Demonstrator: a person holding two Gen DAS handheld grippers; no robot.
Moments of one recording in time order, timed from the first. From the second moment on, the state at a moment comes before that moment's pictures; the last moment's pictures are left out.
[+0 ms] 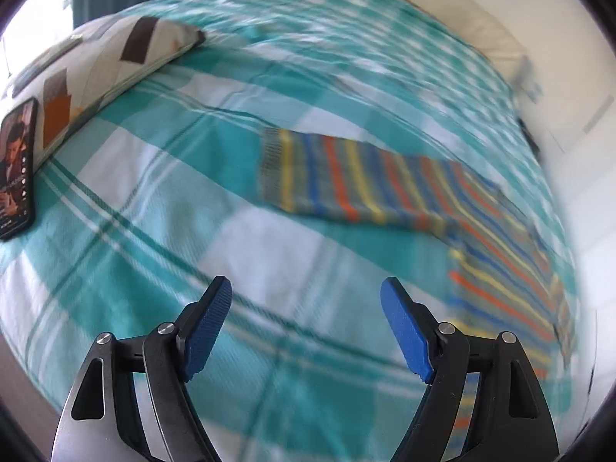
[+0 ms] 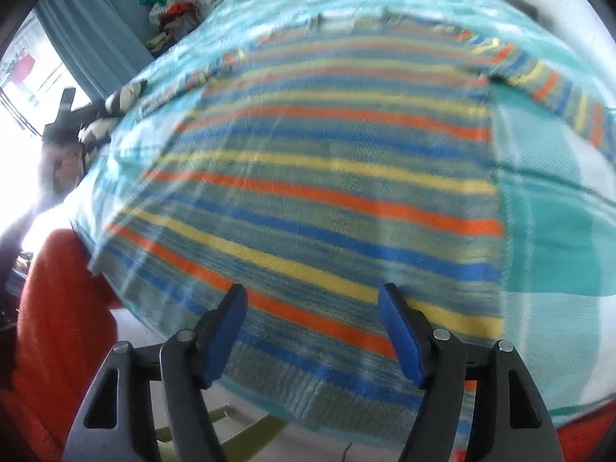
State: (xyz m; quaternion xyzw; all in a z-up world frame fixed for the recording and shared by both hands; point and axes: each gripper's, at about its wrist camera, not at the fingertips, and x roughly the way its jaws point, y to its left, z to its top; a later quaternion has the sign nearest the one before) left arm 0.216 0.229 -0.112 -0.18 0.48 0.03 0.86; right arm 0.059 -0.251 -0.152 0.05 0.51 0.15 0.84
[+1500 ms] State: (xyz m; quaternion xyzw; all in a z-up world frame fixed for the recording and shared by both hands) left arm 0.198 0.130 -0.201 -0.01 0.47 -0.01 0.88; right arm 0.100 -0.372 -0.185 0.04 0.47 -0.07 0.88
